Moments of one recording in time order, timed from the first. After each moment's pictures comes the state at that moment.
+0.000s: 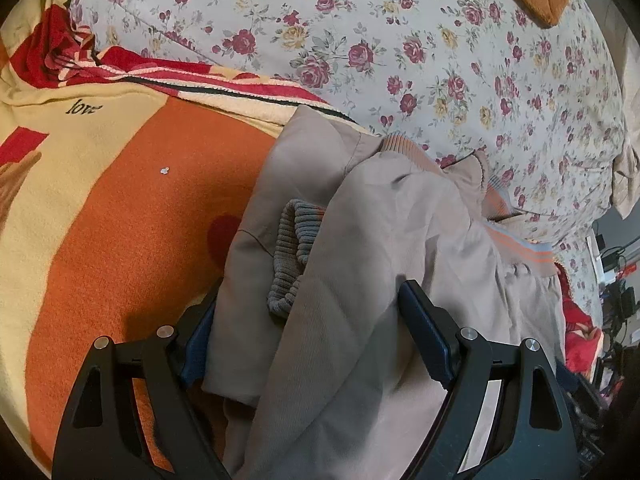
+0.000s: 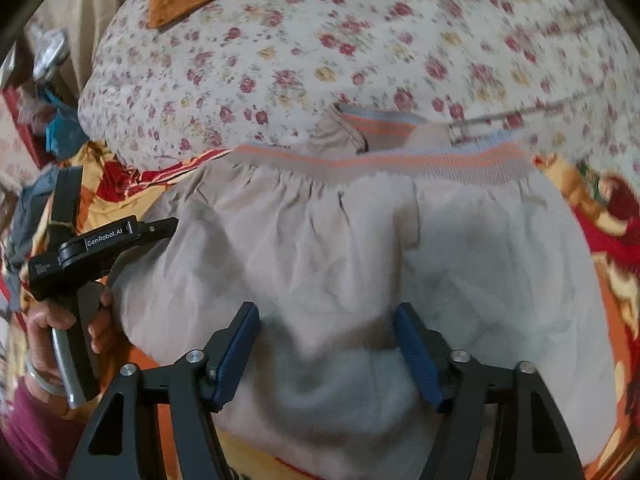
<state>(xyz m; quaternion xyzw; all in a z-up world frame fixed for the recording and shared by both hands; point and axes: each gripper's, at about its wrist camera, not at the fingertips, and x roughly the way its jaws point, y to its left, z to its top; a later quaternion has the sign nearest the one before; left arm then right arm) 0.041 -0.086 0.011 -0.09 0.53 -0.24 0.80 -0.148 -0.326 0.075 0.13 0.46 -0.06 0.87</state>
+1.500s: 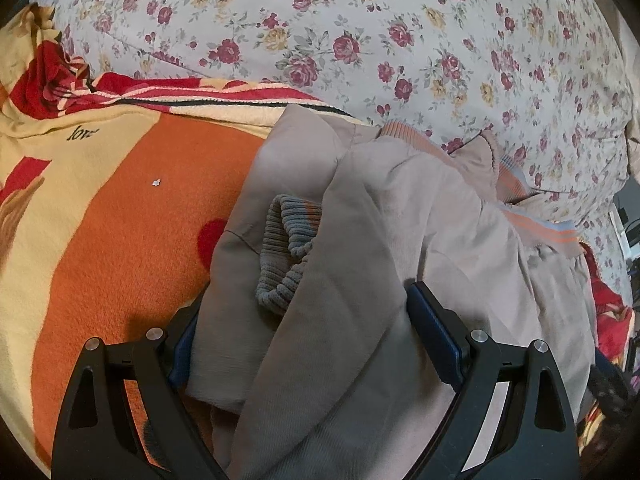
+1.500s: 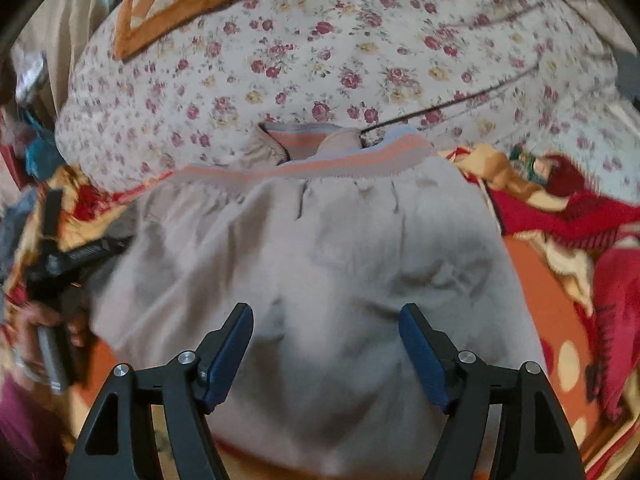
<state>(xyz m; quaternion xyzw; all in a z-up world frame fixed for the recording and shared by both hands) 0.034 -0.105 0.002 -0.02 0.52 -0.23 0.82 -0.197 -0.383 0.067 0.12 0.44 -0.13 0.88</state>
